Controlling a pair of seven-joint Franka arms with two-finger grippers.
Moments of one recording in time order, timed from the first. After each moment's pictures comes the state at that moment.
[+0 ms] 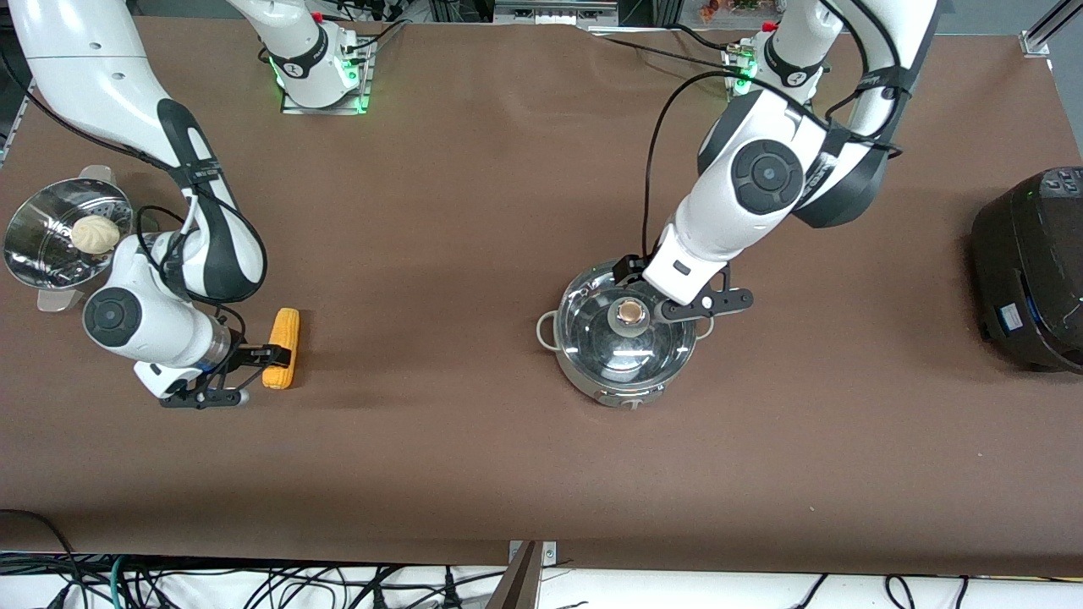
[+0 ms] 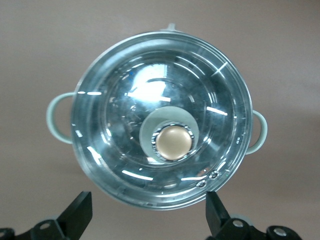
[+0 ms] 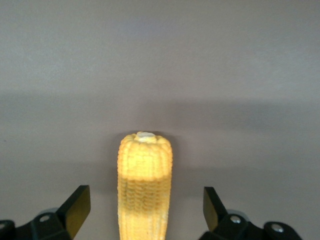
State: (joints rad) left arm -0.36 0.41 -0.16 -1.58 -0.11 1.97 -0.67; right arm -0.03 0.64 0.08 -1.67 -0.07 2.28 0.04
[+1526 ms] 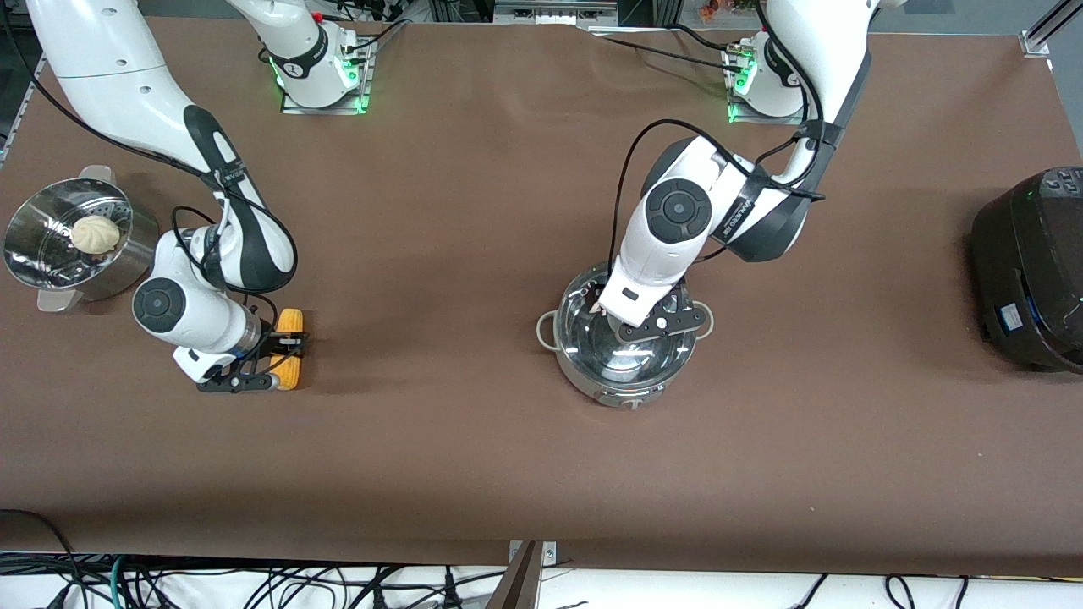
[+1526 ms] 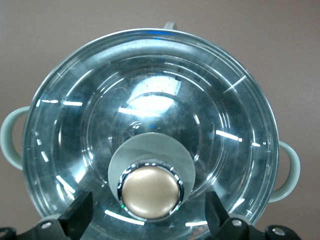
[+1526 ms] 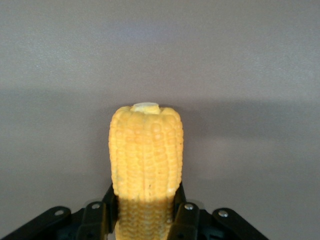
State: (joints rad) left arm -0.43 0.55 -0.15 -1.52 0.03 2.05 -0.82; right arm -0.02 0.64 0.08 -1.79 -0.07 2.40 0.05
